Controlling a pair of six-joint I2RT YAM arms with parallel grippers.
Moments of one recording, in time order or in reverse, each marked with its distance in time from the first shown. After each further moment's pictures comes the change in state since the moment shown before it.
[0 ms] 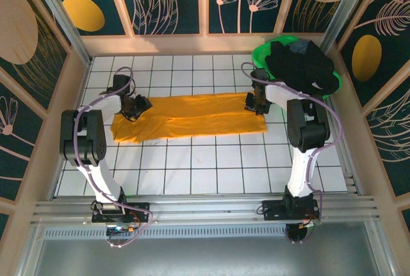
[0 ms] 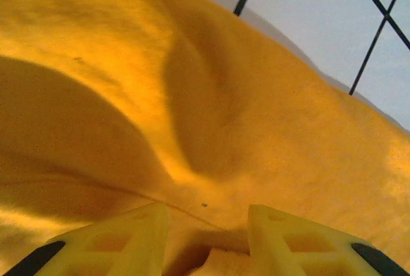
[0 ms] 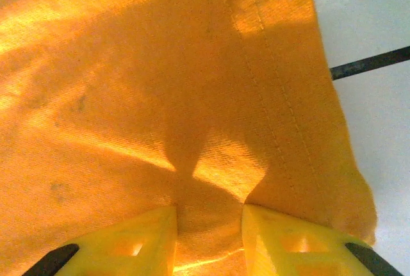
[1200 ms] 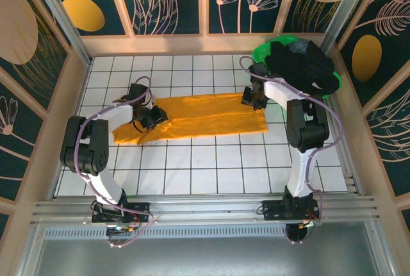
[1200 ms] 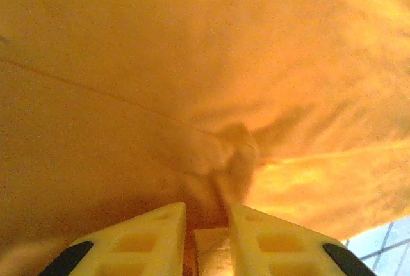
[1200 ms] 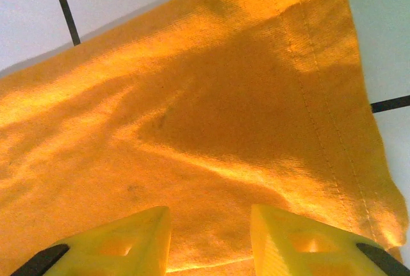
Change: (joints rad) left arm -0.177 -0.108 -0.151 0.011 0.119 0.009; right arm 0.016 0.000 0.079 -0.026 -0.020 0.000
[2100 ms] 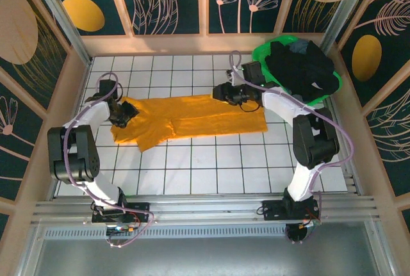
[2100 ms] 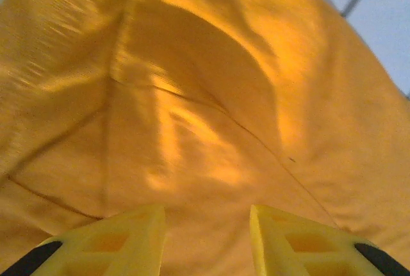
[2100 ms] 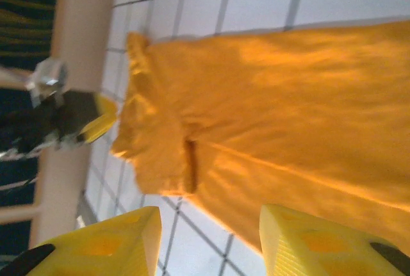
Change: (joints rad) left arm 0.279 -0.085 0.043 -0.172 -0.225 -0.057; right arm 0.126 -0.215 -0.171 0.390 -0.693 0.004
